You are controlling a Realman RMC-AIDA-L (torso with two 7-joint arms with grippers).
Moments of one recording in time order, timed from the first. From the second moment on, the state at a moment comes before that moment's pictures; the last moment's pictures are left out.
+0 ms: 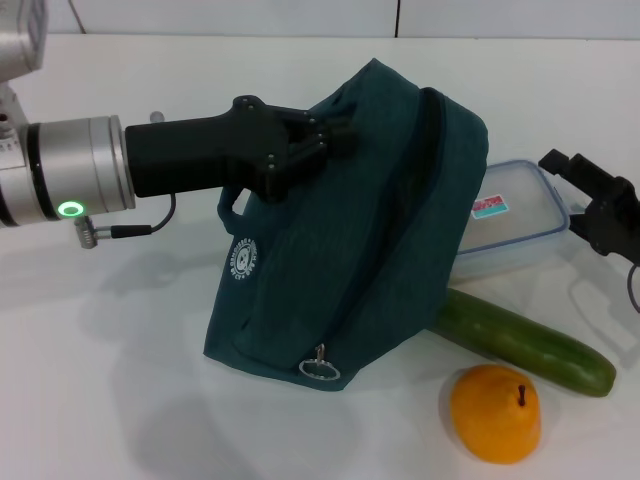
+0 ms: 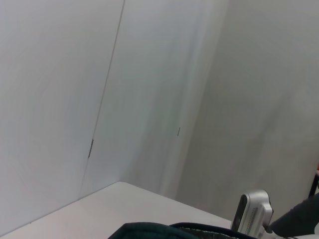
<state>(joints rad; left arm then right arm) -0.47 -2.09 1.06 0.85 1.57 1.55 -1.55 0.50 2.02 -0.81 -0.04 -1.24 -1.26 1.84</state>
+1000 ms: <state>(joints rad) -0.47 -2.09 1.08 0.85 1.56 1.54 -1.53 0.50 2.02 -0.81 -0.04 -1.23 -1.23 1.83</state>
